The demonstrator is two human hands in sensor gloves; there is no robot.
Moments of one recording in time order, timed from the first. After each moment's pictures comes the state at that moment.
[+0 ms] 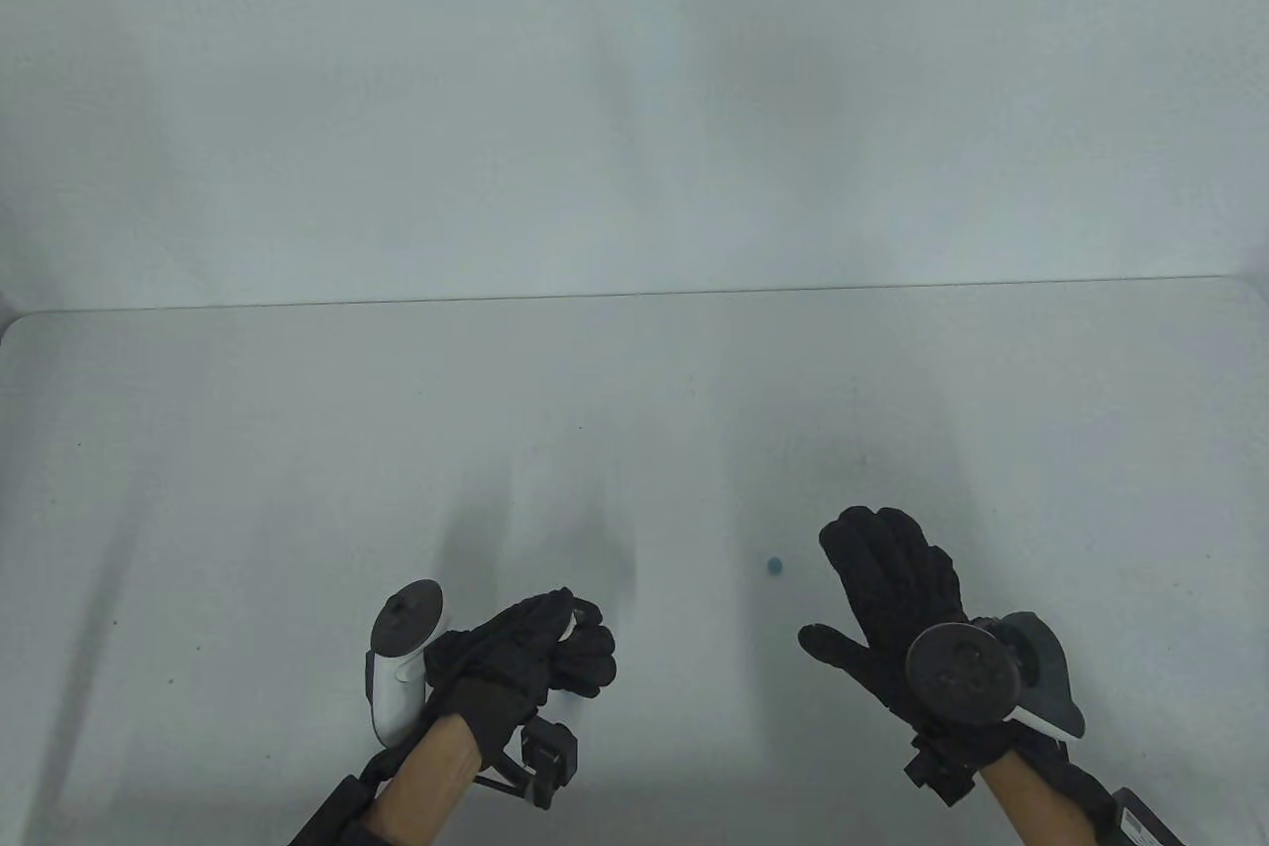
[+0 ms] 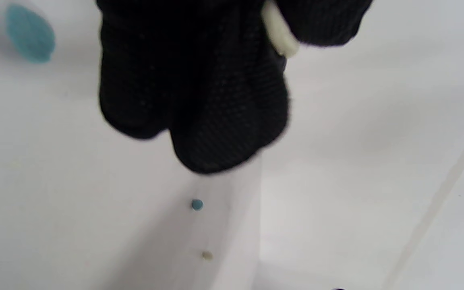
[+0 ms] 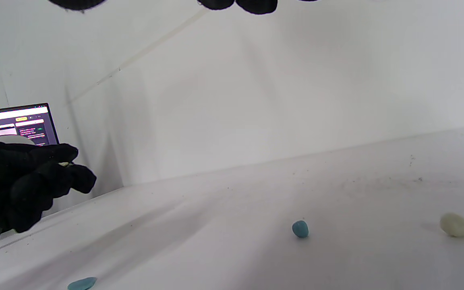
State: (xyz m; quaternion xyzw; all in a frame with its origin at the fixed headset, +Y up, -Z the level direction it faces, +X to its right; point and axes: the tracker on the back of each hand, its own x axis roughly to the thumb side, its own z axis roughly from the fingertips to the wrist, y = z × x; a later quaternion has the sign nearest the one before) left_hand -0.180 -0.737 -0.329 -0.22 -0.03 0.71 0.67; right_hand 0.201 -0.654 -0.285 0.23 -0.10 0.95 0.18
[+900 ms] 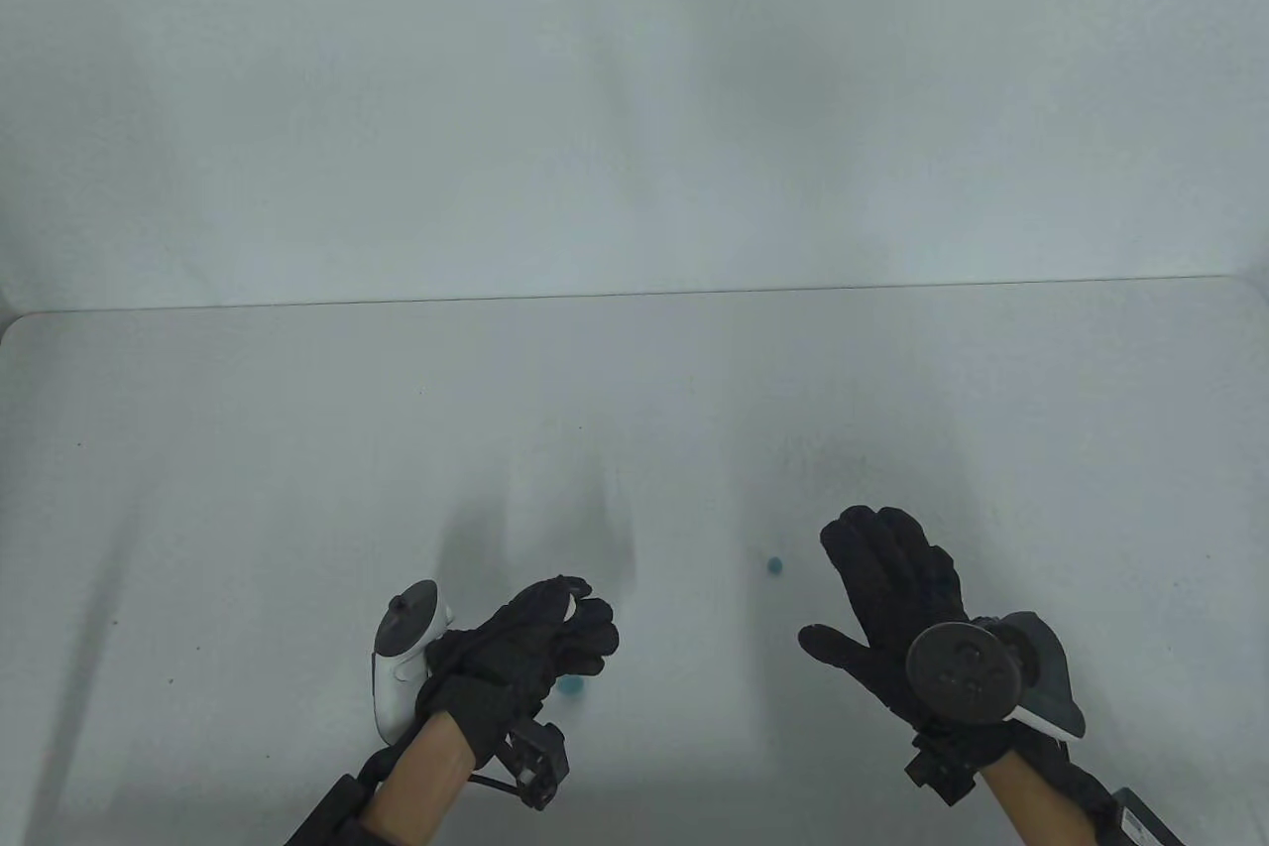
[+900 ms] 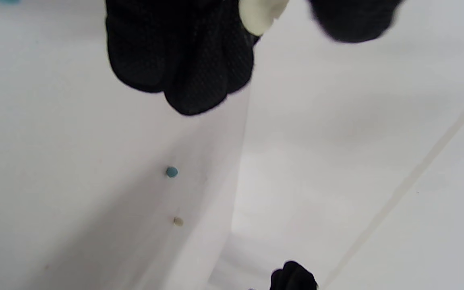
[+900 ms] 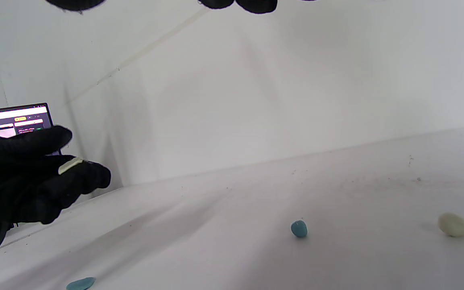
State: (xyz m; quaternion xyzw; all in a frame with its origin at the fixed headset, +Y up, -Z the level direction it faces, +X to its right) left_hand -0.177 -0.738 -0.329 -0.24 -0.07 0.75 0.61; right_hand 0.201 -0.654 -0.285 0.22 -0.10 0.95 0.18
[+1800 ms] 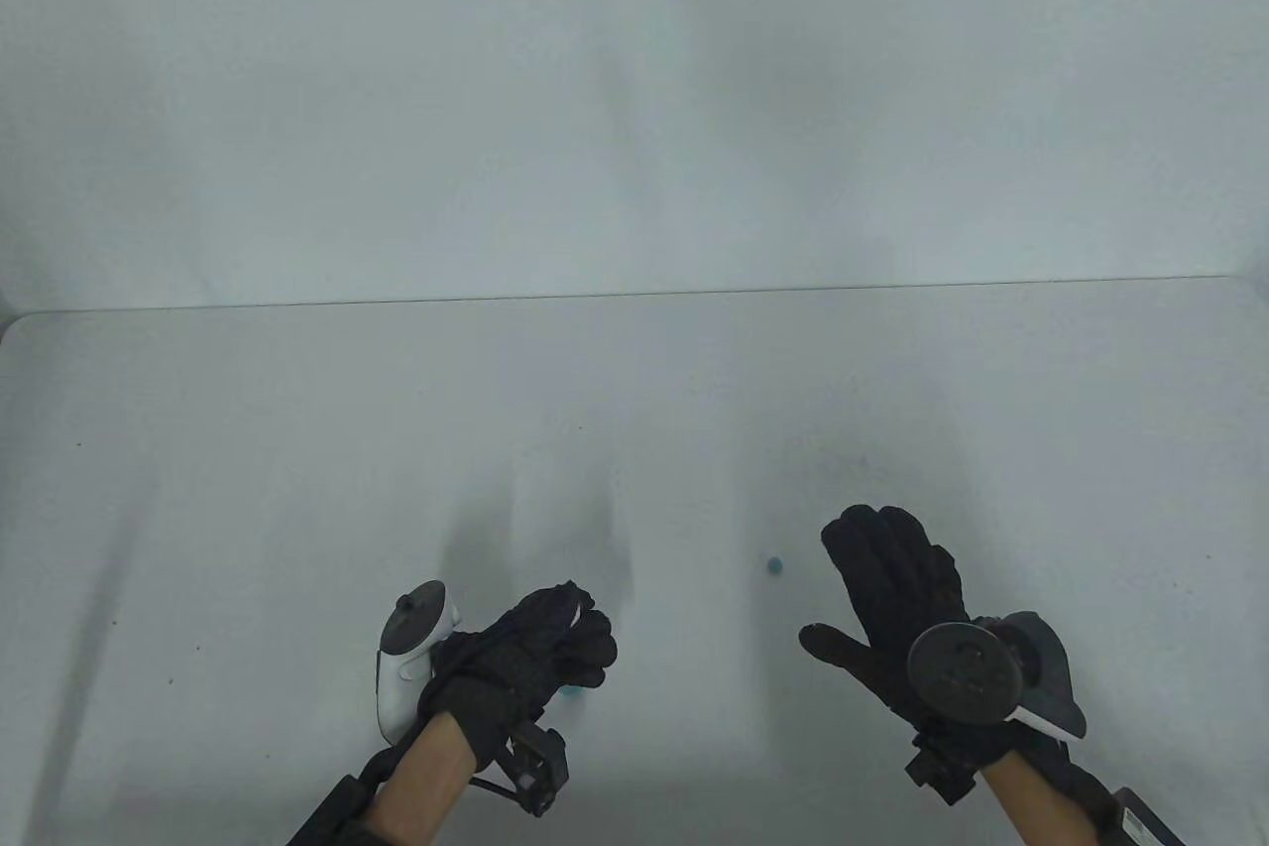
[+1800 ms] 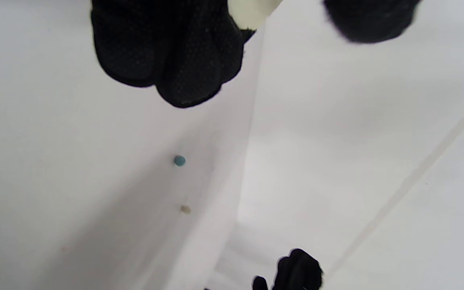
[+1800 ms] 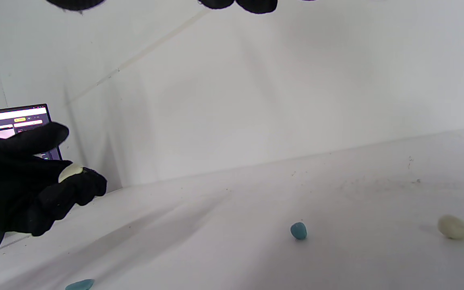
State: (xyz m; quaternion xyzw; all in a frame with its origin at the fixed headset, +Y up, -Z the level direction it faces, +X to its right) left_hand -0.177 -0.740 -0.327 -0.26 -0.06 0.75 0.61; right_hand 0.199 -0.654 -0.285 0.22 -0.11 0.95 0.18
